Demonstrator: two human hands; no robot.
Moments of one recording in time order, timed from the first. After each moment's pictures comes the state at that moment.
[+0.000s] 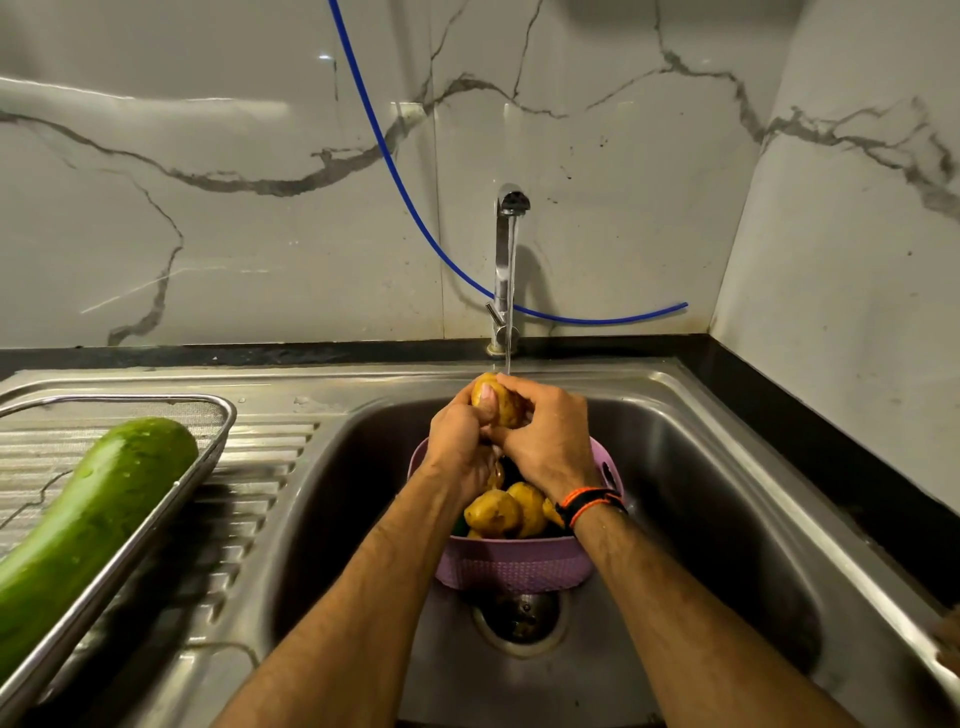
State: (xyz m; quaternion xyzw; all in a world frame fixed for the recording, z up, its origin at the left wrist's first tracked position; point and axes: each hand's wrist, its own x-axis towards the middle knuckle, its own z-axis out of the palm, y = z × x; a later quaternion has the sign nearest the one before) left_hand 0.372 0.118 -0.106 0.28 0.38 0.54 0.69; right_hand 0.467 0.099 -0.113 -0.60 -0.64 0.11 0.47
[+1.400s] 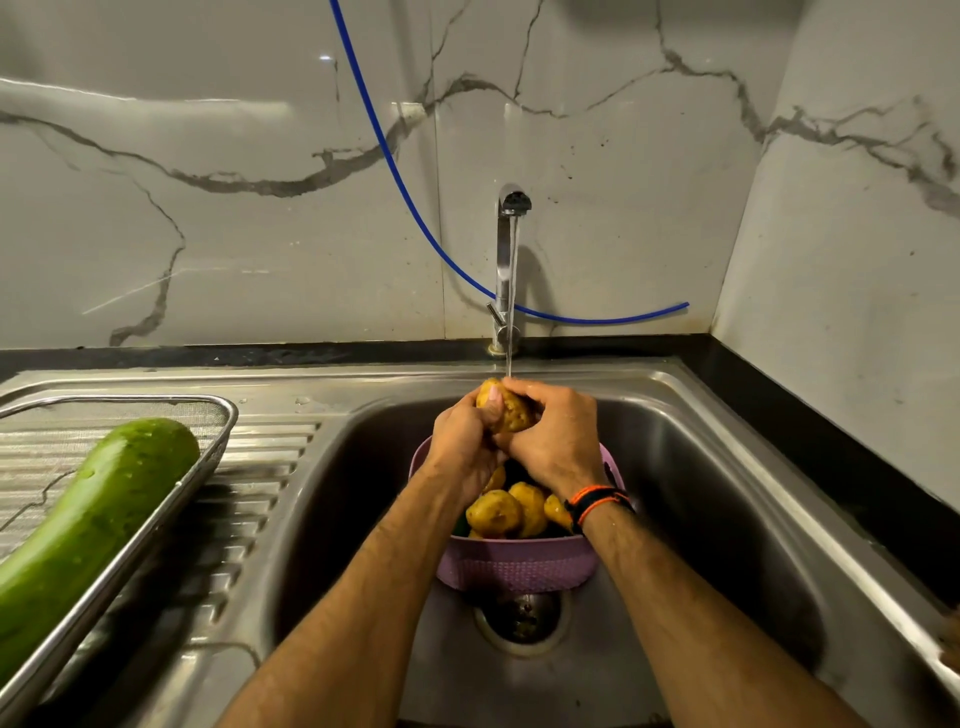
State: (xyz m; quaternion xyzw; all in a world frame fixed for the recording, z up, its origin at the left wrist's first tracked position) left_hand 0.370 0.117 -0.107 0.32 0.41 0.51 0.69; right_hand 0.474 0.097 -0.111 -0.61 -0.63 0.12 0.46
